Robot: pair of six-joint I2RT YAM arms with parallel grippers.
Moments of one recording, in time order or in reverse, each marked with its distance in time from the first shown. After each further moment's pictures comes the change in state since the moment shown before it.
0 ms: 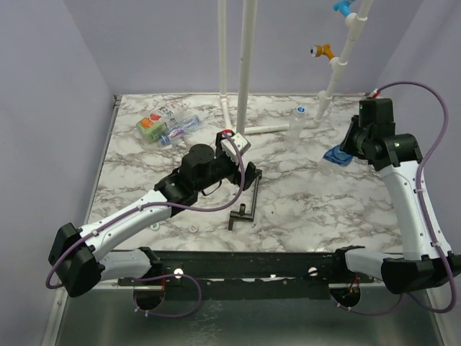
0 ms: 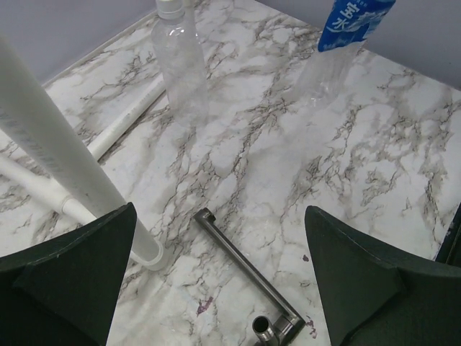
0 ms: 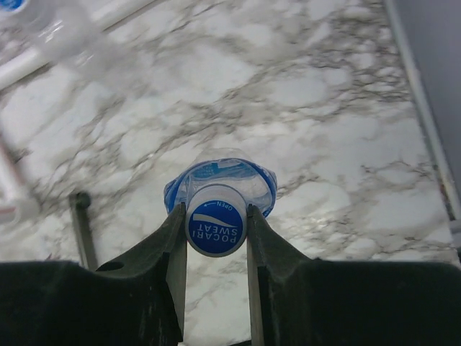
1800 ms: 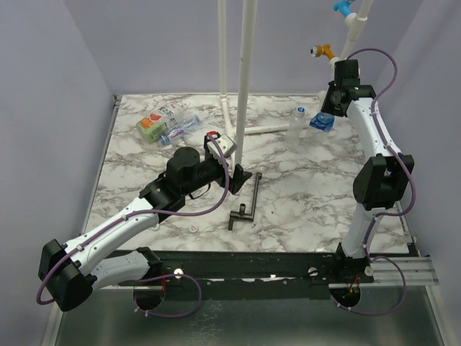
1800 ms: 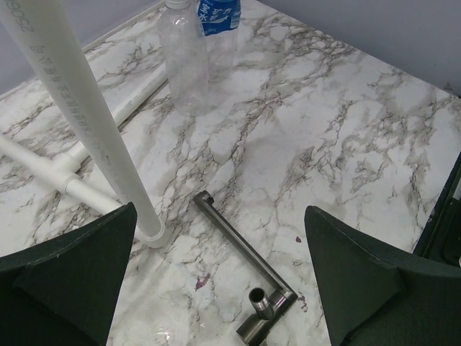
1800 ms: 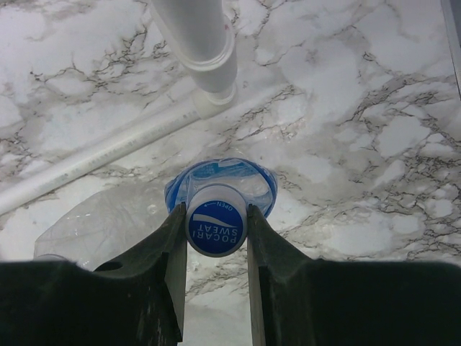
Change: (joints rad) left arm 0.064 -0.137 -0.048 -0.084 0.055 -0.043; right arm -0.183 0.748 0.460 0.243 -0.082 -0.088
